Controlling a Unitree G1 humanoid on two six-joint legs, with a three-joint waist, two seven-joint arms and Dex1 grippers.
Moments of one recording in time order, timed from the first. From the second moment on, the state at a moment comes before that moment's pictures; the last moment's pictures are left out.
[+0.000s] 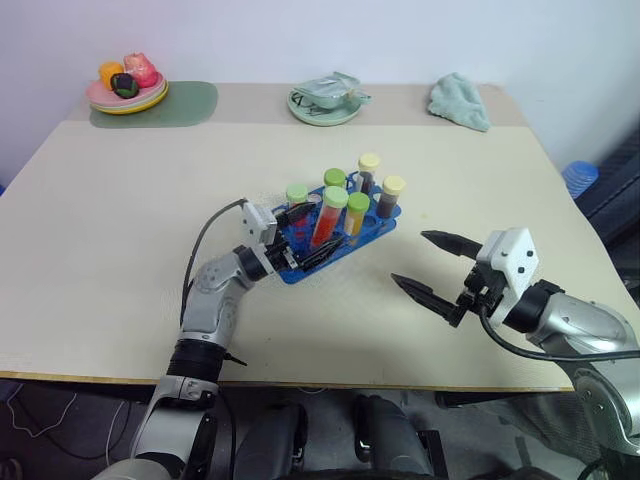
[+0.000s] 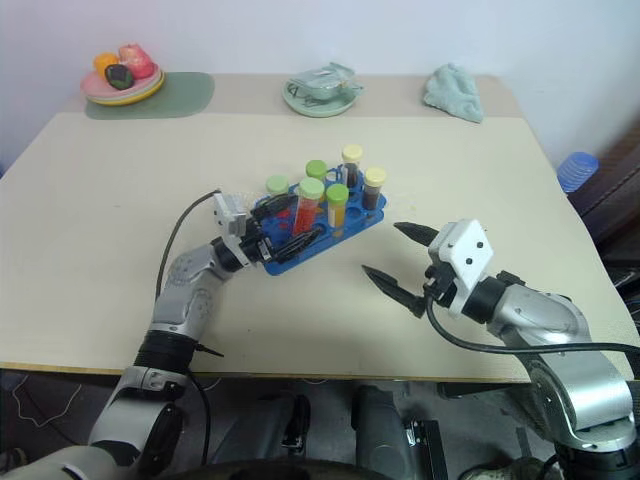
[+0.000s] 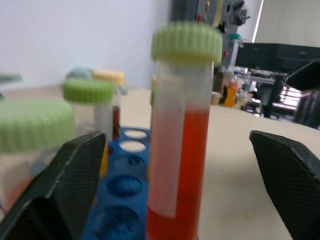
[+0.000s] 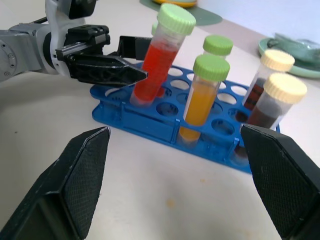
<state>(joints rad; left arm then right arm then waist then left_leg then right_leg) -0.46 0.17 -0.01 0.27 -0.38 -0.09 -0.95 0.02 -0.68 -0.20 -0.65 0.53 0.50 0.69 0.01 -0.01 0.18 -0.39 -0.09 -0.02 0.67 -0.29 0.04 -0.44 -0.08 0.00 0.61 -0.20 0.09</state>
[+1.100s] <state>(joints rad) 0.04 0.62 0.21 -0.19 -0.70 0.21 -1.19 -0.54 -0.48 0.05 -0.12 0.24 0.18 0.65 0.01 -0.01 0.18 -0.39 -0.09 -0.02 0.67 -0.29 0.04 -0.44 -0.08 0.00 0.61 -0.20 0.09</state>
